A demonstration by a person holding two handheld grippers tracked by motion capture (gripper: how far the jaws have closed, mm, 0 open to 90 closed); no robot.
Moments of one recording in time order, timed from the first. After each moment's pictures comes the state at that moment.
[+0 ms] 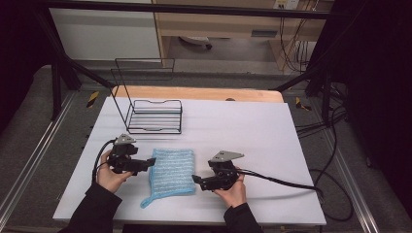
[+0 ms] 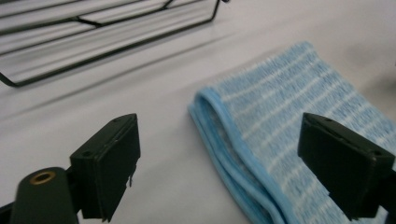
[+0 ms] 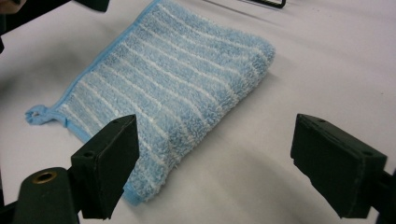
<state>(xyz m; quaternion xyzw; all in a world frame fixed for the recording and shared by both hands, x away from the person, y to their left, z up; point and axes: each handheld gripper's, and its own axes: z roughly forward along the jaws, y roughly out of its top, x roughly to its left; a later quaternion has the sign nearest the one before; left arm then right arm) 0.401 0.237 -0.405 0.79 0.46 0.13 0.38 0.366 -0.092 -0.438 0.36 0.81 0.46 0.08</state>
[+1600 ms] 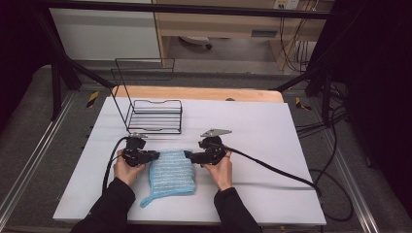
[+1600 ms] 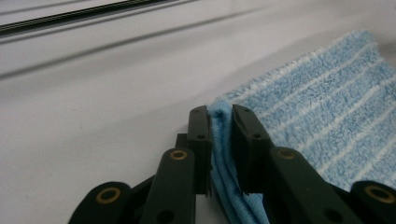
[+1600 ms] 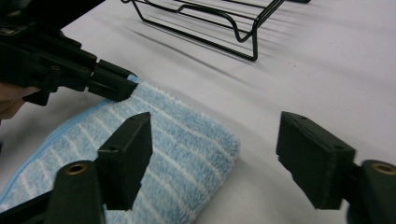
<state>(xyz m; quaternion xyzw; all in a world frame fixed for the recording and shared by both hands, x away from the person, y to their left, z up) 0.435 0.220 -0.442 0.79 0.50 0.07 0.35 0.436 -0.060 -0.428 0.40 0.79 0.46 0.08</state>
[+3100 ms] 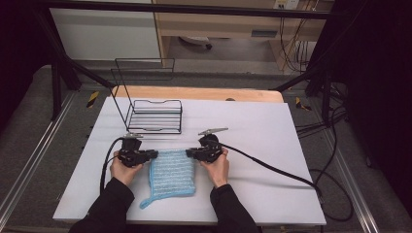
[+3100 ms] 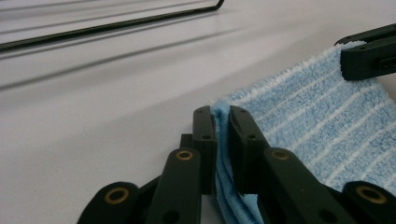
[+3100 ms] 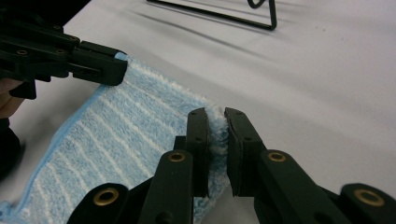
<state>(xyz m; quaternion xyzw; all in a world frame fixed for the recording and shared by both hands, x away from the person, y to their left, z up) 0.425 0.230 -0.432 0.78 0.49 0.07 0.39 0.447 -0.054 -0.437 0.43 0.79 0.44 0.00</state>
